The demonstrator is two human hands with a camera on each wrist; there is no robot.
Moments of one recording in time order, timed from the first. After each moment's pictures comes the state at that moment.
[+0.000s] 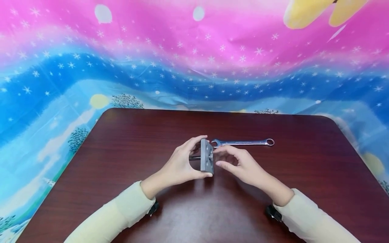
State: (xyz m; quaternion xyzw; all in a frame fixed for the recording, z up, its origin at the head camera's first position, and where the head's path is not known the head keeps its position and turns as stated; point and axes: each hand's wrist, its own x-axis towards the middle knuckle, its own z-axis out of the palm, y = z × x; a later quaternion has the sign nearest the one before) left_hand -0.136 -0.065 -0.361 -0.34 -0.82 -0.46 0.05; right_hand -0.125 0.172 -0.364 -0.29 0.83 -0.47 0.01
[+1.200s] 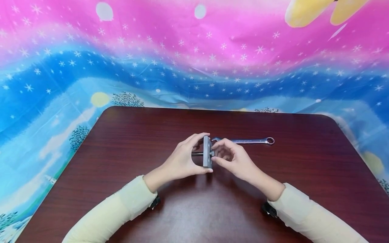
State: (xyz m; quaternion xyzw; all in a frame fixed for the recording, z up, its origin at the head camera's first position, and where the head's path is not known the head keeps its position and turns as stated) left_hand -0.144 -0.064 -0.358 -0.34 -0.83 -0.44 0.03; right_hand -0.131 0.154 -0.370 -0.23 0.82 -0.53 -0.01
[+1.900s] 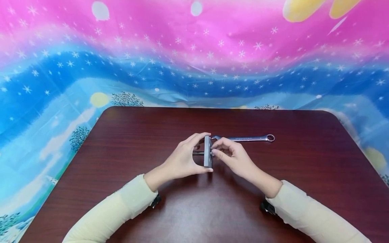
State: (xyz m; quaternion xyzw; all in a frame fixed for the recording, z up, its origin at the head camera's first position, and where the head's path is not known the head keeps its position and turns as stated) left_hand -0.144 -0.060 -0.357 -0.35 -0.84 -0.41 0.03; right_hand -0.136 0.153 -0.377 -0.23 0.78 -0.58 0.01
